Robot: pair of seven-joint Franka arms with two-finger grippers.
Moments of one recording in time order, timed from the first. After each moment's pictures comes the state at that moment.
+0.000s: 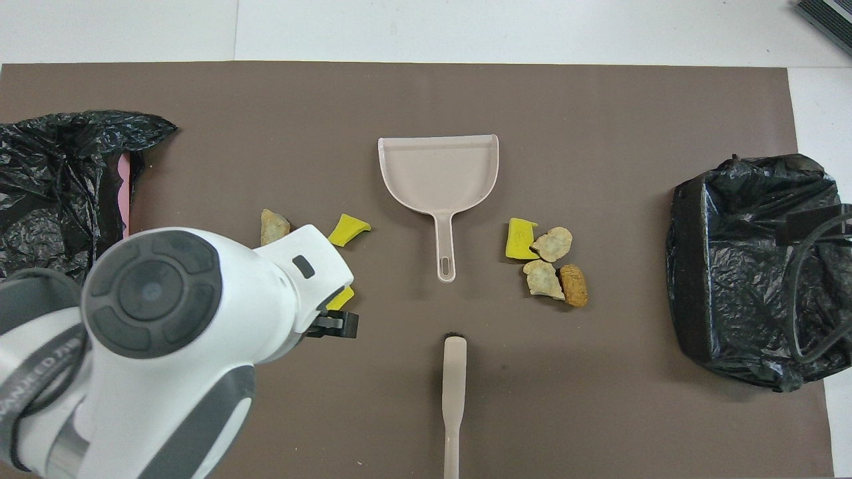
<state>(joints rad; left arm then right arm) -0.61 -0.14 -0.02 -1.90 -0.02 1.73 -0.43 0.04 -0.09 -0.07 -1.57 -0.02 1.50 0.07</state>
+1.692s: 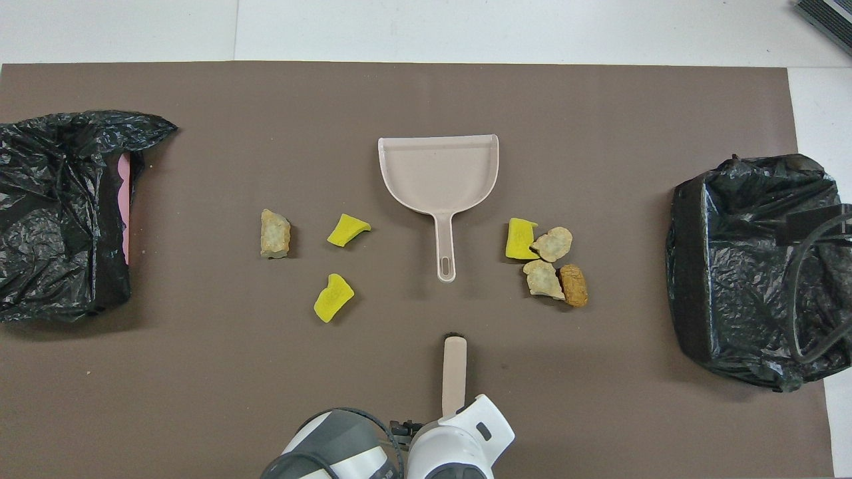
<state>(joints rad) -1.08 -0.04 -0.02 -2.29 -0.16 2.21 -0.80 0.04 -0.09 -0.07 -1.57 -0.02 1.50 0.07</state>
